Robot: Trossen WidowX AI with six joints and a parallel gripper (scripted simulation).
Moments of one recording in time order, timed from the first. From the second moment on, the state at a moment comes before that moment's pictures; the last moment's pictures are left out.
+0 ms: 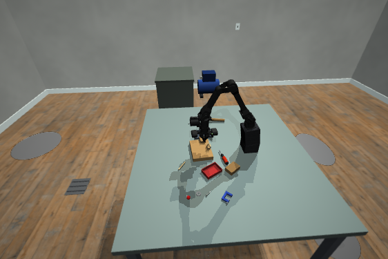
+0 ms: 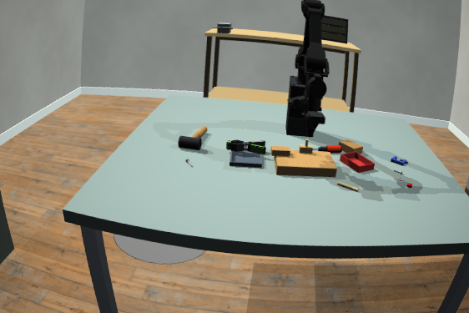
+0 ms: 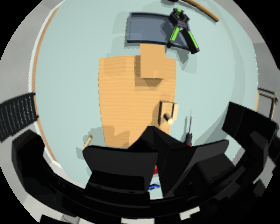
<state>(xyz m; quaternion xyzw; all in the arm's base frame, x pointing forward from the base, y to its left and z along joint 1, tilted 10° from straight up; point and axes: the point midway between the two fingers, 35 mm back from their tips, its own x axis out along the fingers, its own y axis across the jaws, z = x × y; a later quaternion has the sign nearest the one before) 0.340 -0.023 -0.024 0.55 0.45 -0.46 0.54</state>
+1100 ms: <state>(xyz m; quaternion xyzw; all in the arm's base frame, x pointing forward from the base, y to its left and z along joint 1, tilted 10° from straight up) 0.346 -0.024 -0.037 0.55 0.45 -0.46 0.54</state>
